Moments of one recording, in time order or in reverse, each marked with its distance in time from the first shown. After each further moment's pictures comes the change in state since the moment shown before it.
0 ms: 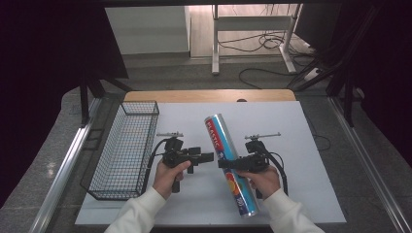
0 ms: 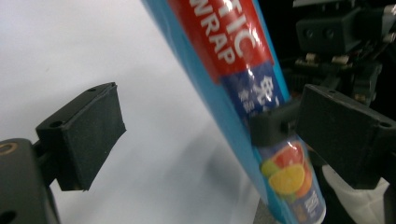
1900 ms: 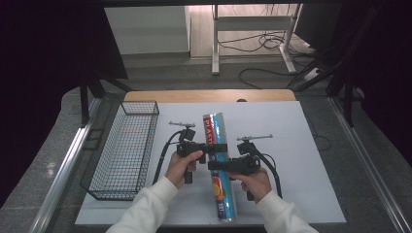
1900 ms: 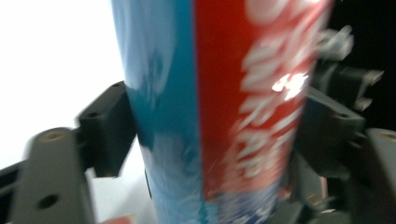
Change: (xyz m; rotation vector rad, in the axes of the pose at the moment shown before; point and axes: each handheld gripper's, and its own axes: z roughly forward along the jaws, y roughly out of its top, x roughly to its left) left arm -0.001 0.023 0.035 0.059 -0.195 -0.070; right arm 0.017 -0.001 0.014 -0.027 0.126 -0.018
